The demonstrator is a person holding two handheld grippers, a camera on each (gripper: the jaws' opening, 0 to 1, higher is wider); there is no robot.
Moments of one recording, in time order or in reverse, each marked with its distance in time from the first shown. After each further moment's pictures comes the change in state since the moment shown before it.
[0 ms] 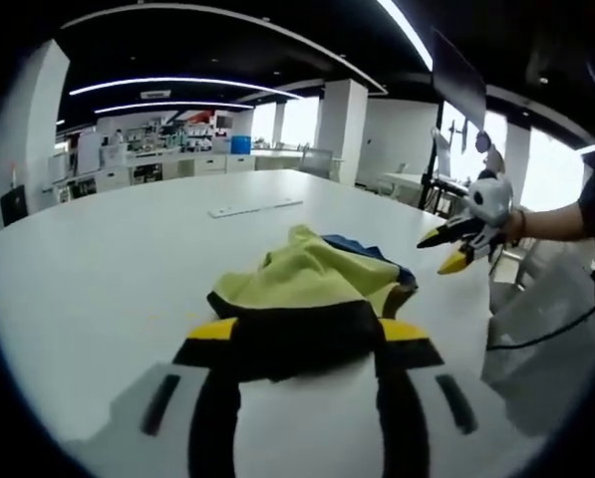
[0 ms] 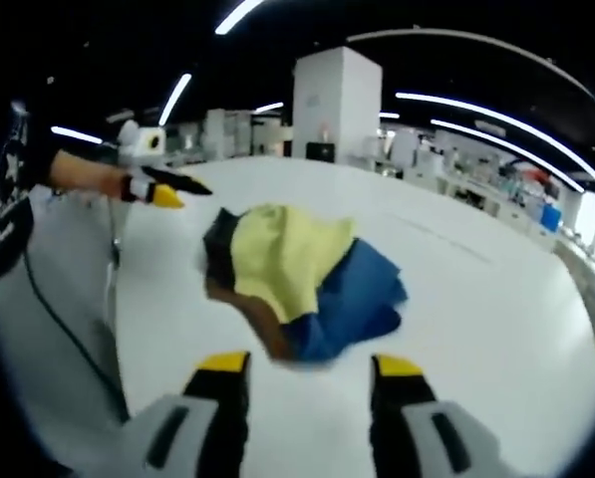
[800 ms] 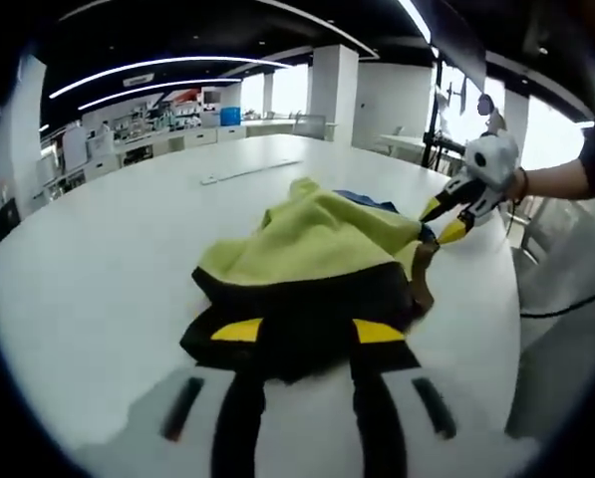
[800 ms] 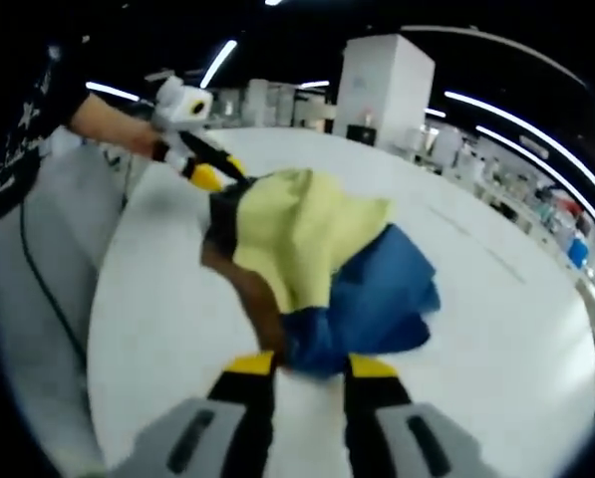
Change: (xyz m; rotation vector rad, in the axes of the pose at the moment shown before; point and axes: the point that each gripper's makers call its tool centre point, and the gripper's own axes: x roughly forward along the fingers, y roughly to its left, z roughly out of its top) left arm 0.041 0.026 -0.045 0.064 0.152 -0.002; right arm 0.037 -0.001 -0.012 -0.138 0.074 0.096
